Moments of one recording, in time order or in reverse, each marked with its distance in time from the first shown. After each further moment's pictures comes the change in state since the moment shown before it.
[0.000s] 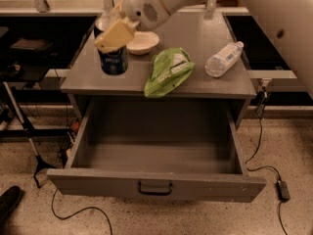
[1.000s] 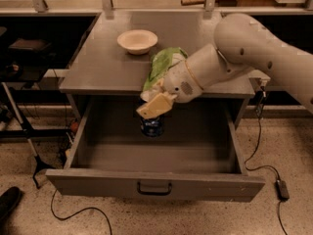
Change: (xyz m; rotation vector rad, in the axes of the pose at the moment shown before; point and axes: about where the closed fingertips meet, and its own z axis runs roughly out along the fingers) arm 0.174 0.063 0.021 -0.077 0.080 0.301
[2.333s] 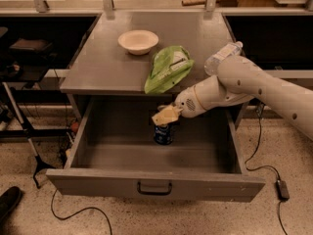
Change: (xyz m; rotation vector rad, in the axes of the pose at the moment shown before) arm 0.099 -0.092 0.032 0.118 -0.044 0.373
